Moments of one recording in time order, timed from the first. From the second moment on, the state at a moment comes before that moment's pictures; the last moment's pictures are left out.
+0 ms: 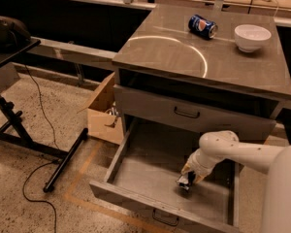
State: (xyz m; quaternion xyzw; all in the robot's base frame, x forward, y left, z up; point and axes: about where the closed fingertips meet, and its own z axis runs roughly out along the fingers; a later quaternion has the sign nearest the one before) arm 0.576 -0.200 0.401 -0.94 0.32 -0.01 0.12
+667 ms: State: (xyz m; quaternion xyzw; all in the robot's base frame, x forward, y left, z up) arm 0.551 -0.216 0.459 -0.93 0.32 0.00 0.17
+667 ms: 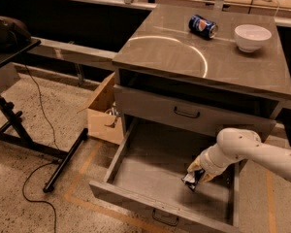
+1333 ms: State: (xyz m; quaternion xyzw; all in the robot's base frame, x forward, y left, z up) arm 0.520 -0.243 0.555 -0.92 0.29 0.00 0.27
